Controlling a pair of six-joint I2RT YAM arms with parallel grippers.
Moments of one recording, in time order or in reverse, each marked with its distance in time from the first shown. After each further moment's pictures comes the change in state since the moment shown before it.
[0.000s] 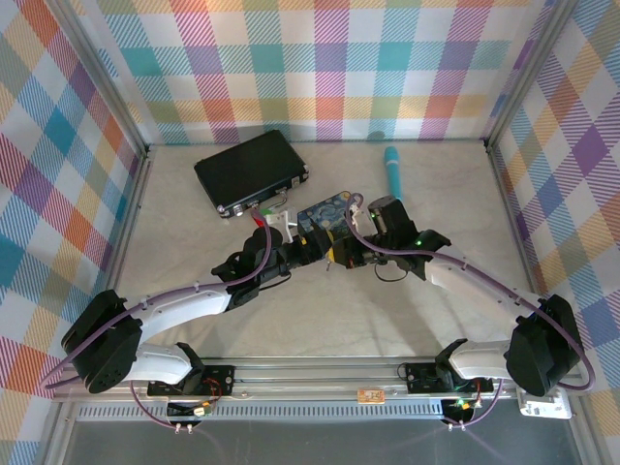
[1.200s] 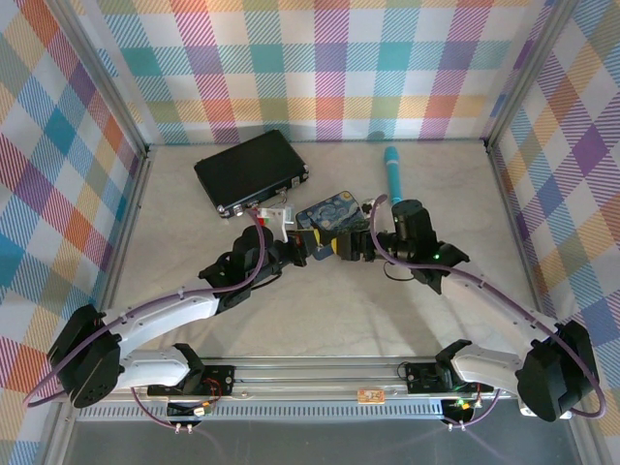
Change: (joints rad) left arm -0.001 -0.114 0.014 -0.090 -0.062 0.311; right arm -0.065 -0.143 -0.156 0.267 -0.048 0.017
